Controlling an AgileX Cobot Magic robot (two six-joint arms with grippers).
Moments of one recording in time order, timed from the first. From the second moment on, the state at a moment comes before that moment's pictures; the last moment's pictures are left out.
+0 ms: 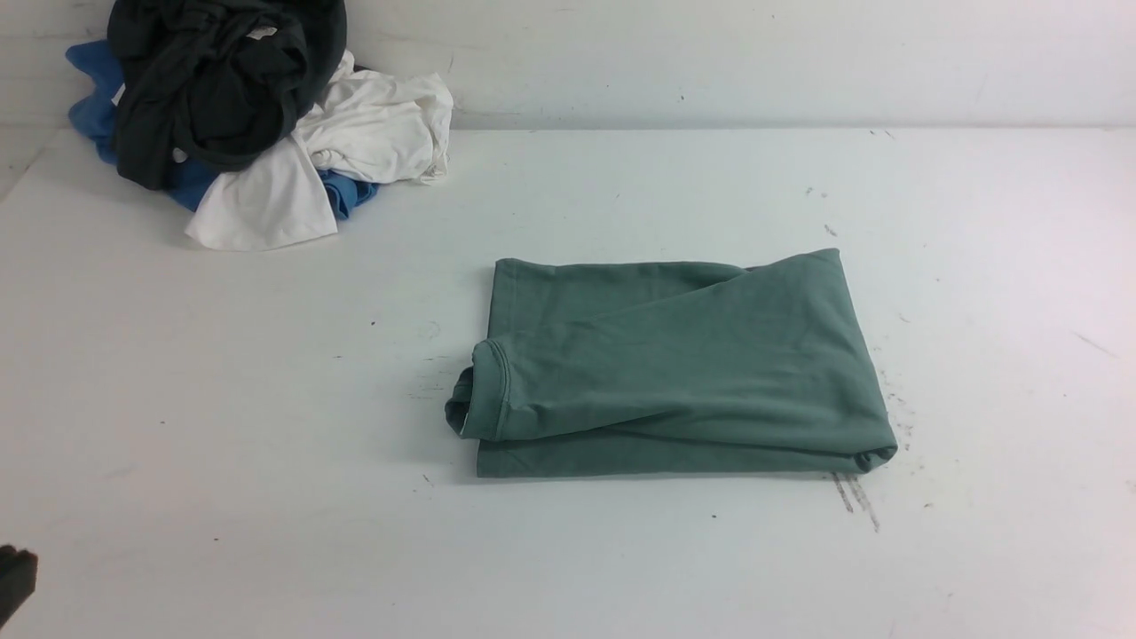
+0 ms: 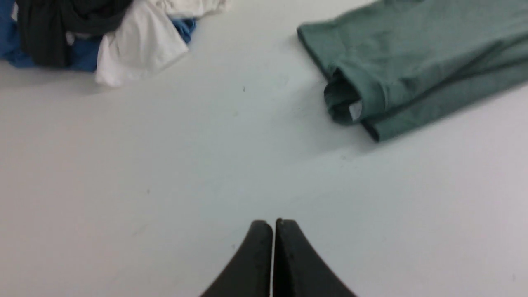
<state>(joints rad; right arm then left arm) -0.08 -0.01 0.03 -0.01 0.35 0.10 -0.30 0.22 -0.39 0.06 0.62 0.03</state>
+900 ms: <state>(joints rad) -0.08 -0.01 0.03 -0.01 0.35 0.11 -0.02 -0.01 0.03 -0.06 0.35 0.03</state>
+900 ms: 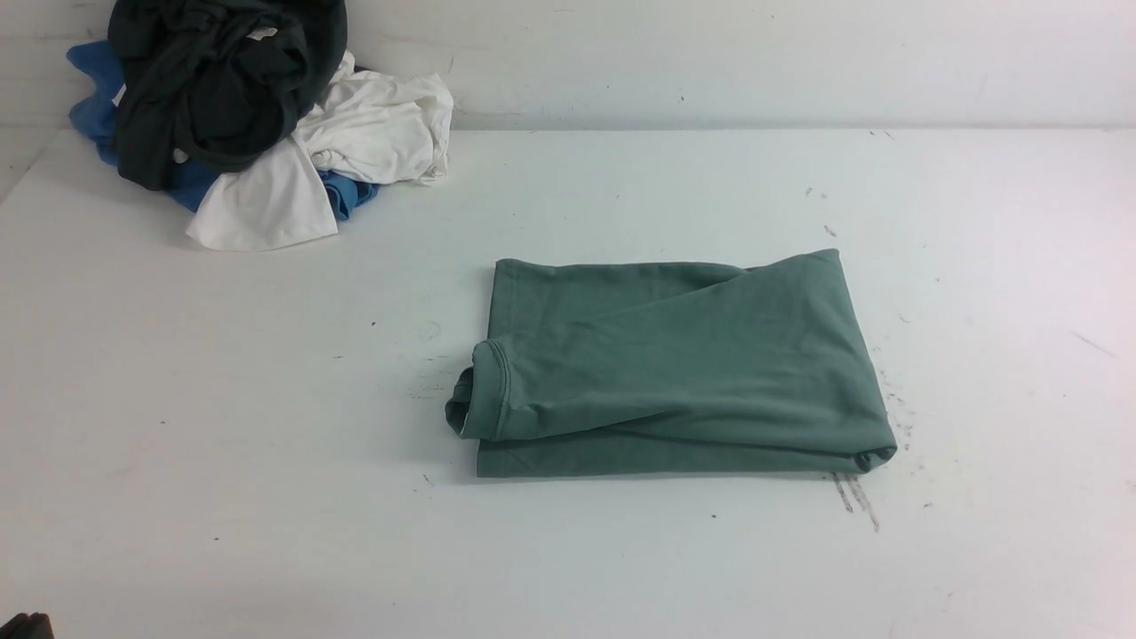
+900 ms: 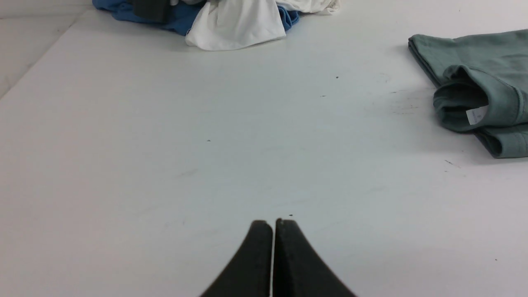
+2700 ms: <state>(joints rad) -0.08 -0.01 0.03 -0.01 0.35 0.11 0.01 -0.01 0.03 -0.06 0.36 0.03</state>
